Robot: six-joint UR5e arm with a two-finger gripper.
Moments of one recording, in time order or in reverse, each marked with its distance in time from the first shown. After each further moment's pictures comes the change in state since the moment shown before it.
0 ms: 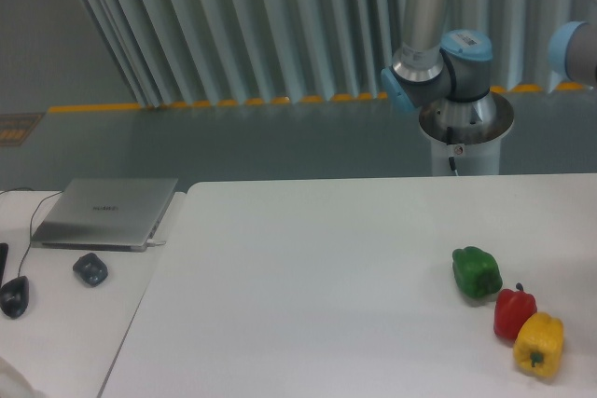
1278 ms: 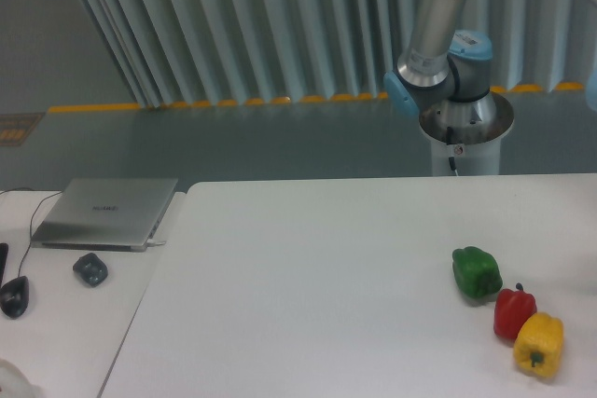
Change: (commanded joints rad) arm 0.054 -0.061 -0.051 0.103 0.195 -0.026
